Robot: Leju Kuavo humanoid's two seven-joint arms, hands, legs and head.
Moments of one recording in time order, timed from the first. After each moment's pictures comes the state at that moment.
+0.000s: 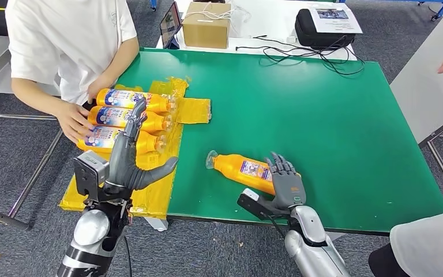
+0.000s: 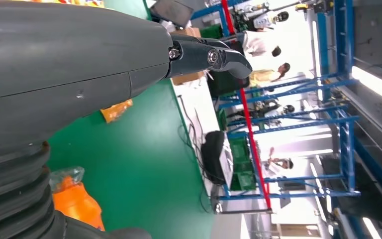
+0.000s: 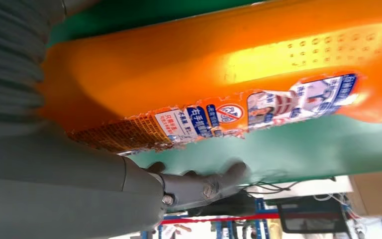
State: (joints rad) left arm -0.13 -0.09 -0.32 -1.60 -0.03 0.07 -0.32; right arm -0.30 0.01 0.35 -0.88 1.13 -0.37 -0.14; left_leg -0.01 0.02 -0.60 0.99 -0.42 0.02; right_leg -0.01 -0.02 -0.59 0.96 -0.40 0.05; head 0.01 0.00
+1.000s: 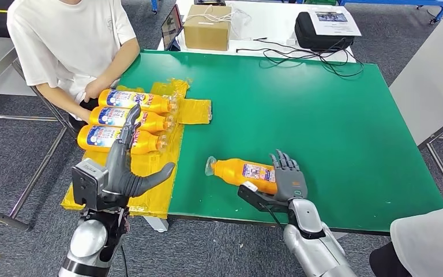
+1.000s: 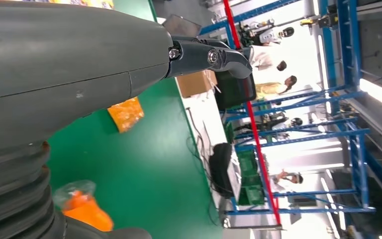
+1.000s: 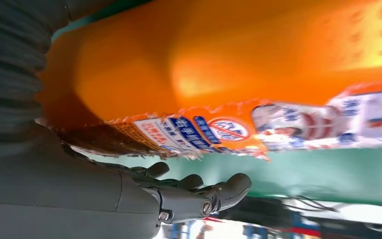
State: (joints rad) left arm -0.05 -0.09 -0.31 -1.67 -0.10 0.10 -0.28; right arm -0.35 -0.02 0.41 -0.85 1.23 -0.27 0.12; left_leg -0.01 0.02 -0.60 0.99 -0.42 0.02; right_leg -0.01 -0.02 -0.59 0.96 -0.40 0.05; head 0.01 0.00
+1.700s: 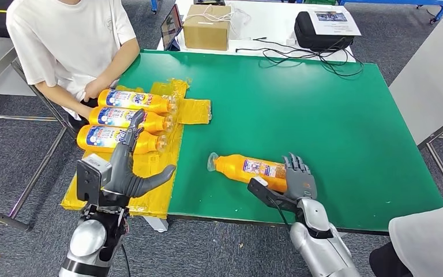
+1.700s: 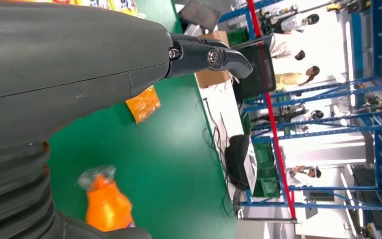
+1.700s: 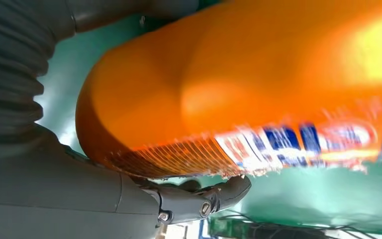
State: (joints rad) left arm -0.06 -0.11 -0.28 -1.65 -0.07 0.06 -0.23; right arm -0.34 -0.04 0.35 -0.90 1.19 -0.18 0.17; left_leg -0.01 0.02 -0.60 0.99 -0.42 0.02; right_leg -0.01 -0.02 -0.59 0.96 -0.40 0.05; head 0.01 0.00
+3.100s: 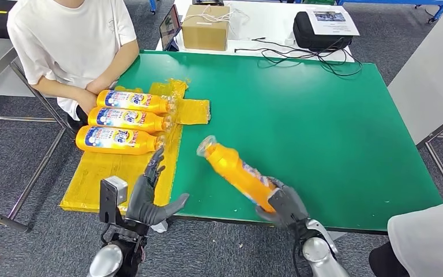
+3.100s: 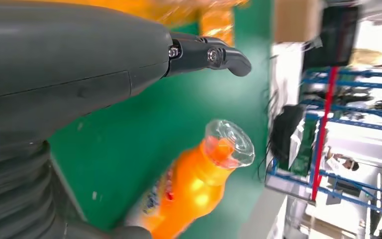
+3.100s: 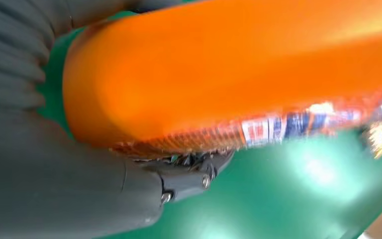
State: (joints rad) left arm 0.07 -0.16 -0.33 -1.50 0.13 0.05 -0.23; right arm -0.15 -0.02 0.23 -1.07 0.49 0.04 -0.35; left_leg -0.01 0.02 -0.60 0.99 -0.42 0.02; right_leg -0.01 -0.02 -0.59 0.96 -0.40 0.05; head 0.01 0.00
